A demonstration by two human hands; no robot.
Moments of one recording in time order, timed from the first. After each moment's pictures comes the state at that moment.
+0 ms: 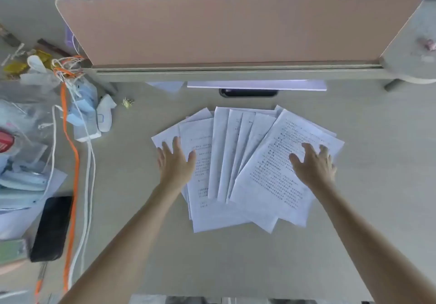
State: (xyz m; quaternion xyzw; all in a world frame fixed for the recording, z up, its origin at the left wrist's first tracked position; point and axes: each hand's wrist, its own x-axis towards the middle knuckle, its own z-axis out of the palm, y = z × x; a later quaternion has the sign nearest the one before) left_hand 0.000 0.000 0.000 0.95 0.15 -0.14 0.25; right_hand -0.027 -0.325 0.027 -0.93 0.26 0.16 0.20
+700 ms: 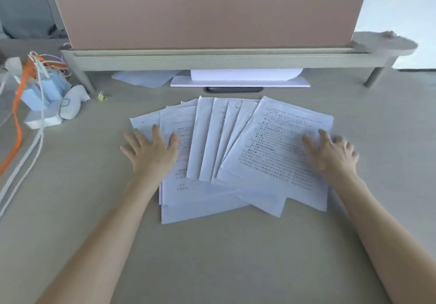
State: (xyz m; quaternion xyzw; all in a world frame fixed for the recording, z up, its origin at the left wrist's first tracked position) left_hand -0.018 -0.005 -0.094 0.97 0.14 0.05 0.19; right_hand -0.072 -0.365 -0.075 -0.95 0.27 -0.04 0.15
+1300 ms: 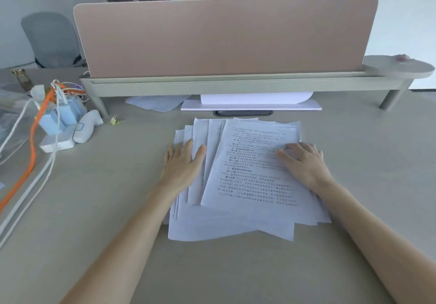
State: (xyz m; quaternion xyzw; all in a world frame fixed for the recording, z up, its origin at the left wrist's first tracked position) left_hand 0.020 -0.030 -0.092 0.94 0.01 0.01 0.33; right_hand -0.006 -0.332 -0.087 -0.96 0.08 -0.05 0.26
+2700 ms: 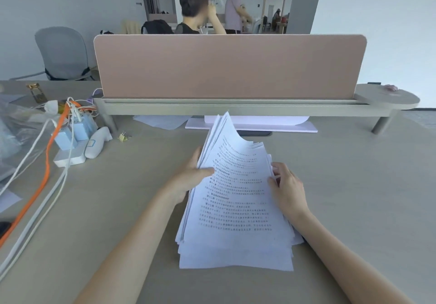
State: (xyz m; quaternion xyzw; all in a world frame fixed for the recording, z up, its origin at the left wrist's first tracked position) left_hand -0.002 -0.042 -0.021 0.78 -0.01 -0.12 0.61; right_hand -0.024 -0.286 -0.079 -0.91 0.07 -0.14 0.37
